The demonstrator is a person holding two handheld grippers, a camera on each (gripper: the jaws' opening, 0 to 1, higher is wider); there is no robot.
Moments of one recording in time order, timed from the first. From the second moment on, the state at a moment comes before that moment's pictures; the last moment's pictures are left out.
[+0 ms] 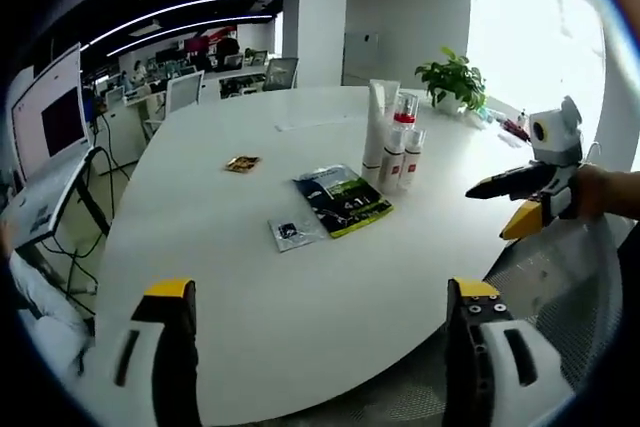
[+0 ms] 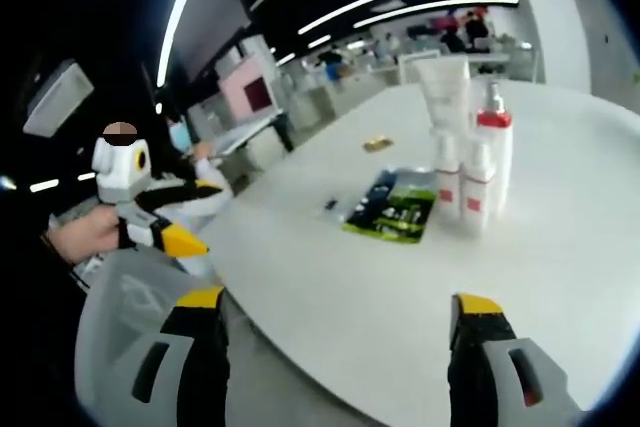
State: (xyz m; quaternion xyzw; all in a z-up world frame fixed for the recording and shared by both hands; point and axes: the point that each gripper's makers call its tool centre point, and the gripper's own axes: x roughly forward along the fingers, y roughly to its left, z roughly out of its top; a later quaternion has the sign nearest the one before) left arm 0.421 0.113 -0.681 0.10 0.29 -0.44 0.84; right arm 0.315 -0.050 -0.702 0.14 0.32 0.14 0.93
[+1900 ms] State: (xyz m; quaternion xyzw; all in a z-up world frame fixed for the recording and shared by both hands) left arm 0.667 -0.008 -0.754 0.11 0.32 -0.39 0.85; right arm 0.308 -0.068 -0.728 0.20 0.36 0.09 0.91
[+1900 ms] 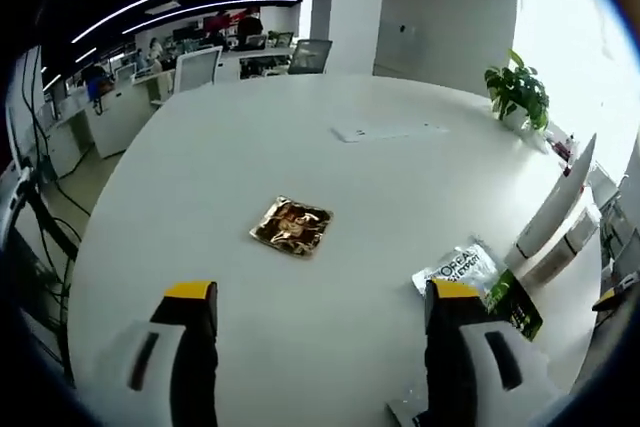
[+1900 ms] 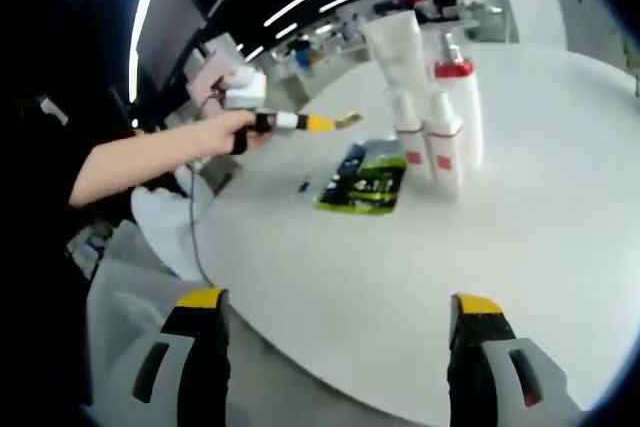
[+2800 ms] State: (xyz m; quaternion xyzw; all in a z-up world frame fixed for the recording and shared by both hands) left arm 0.705 -0.038 -0.777 0.22 0.24 -0.43 0.84; right arm 0.308 -0.073 -0.732 0.23 0.36 0.08 0.90
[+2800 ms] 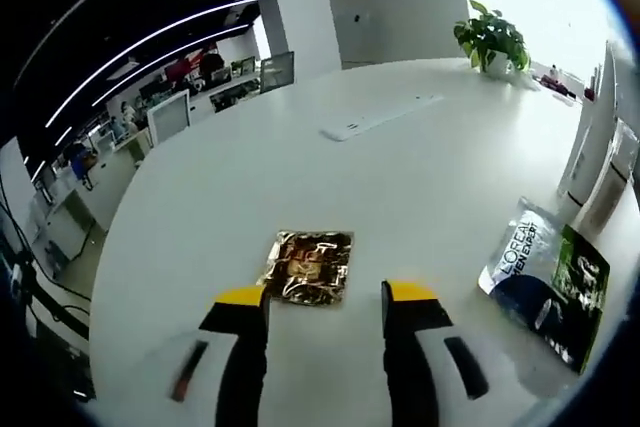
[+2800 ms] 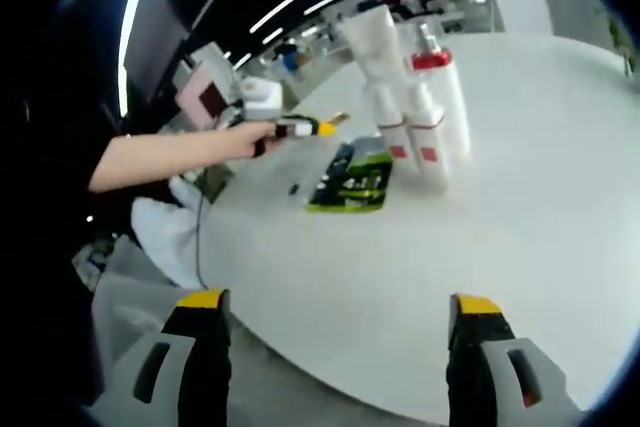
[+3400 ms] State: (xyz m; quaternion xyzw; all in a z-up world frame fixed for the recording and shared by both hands) left arm 0.708 -0.050 -0.781 0.22 0.28 -0.45 0.82; right arm 0.306 -0.064 -0.737 0.23 0.38 0.09 0.89
